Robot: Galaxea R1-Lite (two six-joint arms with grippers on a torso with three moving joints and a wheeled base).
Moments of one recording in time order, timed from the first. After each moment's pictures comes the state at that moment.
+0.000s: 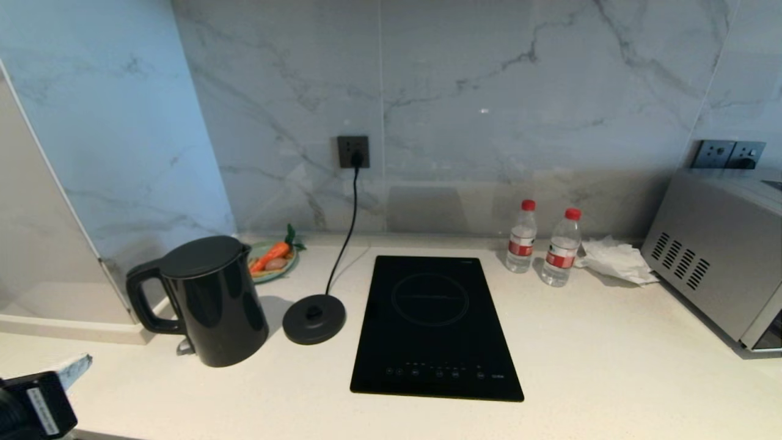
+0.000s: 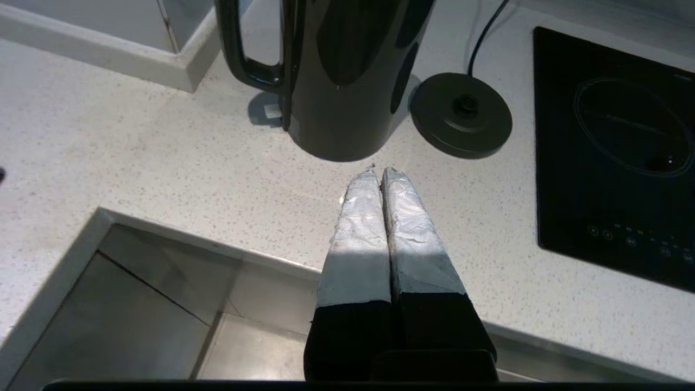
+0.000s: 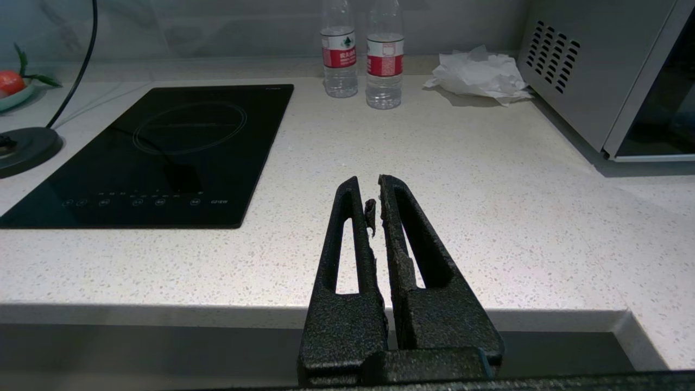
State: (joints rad) left arm -0.05 0.93 -0.35 -0.19 0.13 -0.21; right arm 0.00 0.00 0.00 0.00 0.00 0.00
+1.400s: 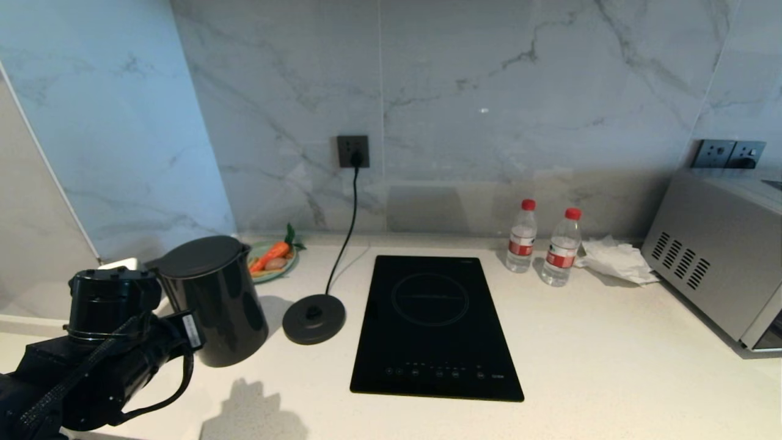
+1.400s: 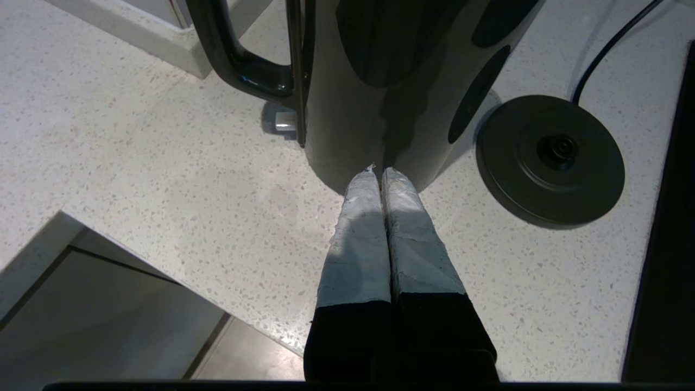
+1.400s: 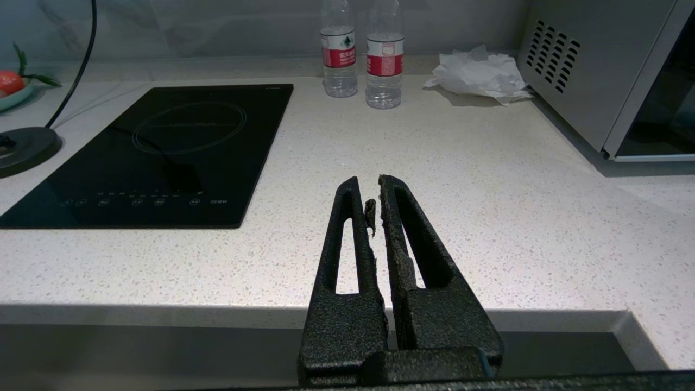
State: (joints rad) left arm -0.22 1.59 -0.43 -0.60 0.49 -0.38; right arm 0.00 0.00 0.00 0.00 0.00 0.00
